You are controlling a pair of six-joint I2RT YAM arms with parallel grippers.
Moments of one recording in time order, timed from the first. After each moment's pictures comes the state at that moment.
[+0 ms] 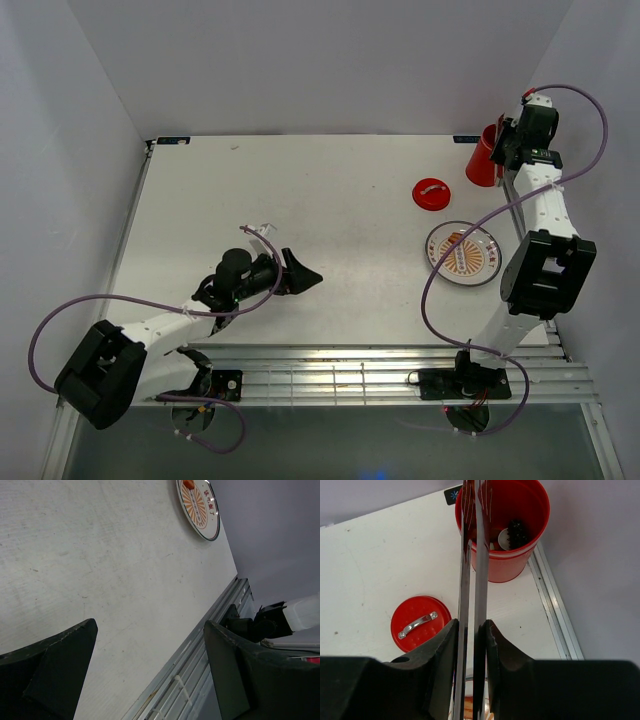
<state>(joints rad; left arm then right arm) -0.60 1.14 0.33 0.50 0.37 -0.77 -0.19 1.75 1.61 -0.36 0.02 0.09</state>
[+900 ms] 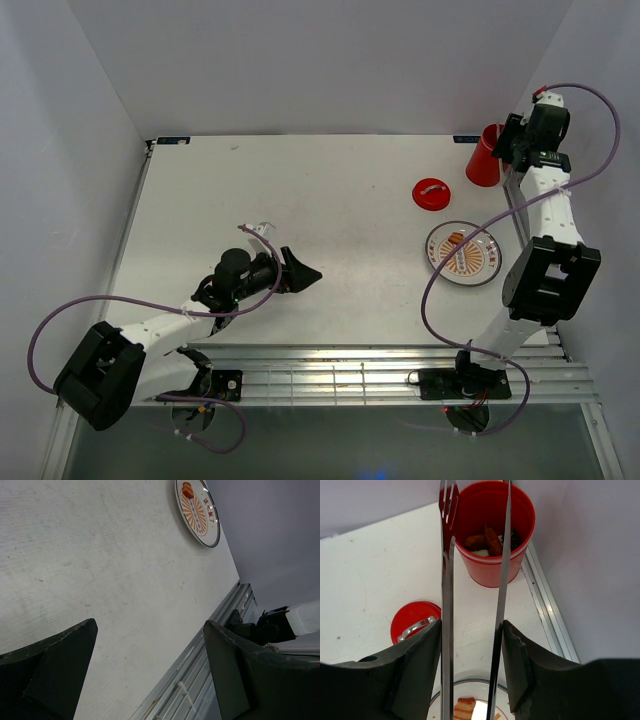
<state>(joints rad) -0.60 1.13 0.33 0.52 0.35 -0.76 -0.22 1.75 1.59 -0.34 0.00 0.10</state>
